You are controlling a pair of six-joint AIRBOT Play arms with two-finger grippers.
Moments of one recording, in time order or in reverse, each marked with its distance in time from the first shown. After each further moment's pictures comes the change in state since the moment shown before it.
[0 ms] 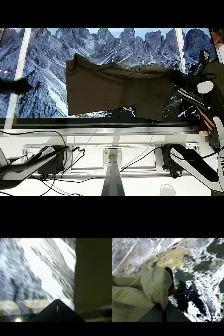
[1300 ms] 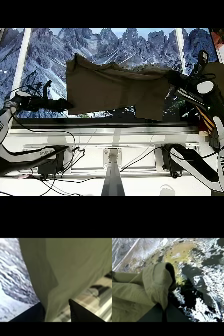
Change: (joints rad) left arm -0.172 -0.332 -0.335 -0.262 0.112 0.270; right arm 0.000 0.000 0.000 0.001 0.029 -0.001
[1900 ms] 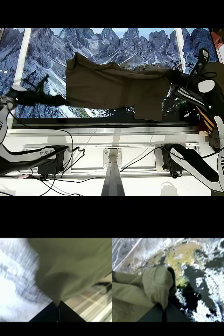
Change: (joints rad) left arm -0.001 0.013 0.156 -0.040 -0.055 0.021; right arm 0.000 0.000 0.029 -0.031 0.016 -0.009
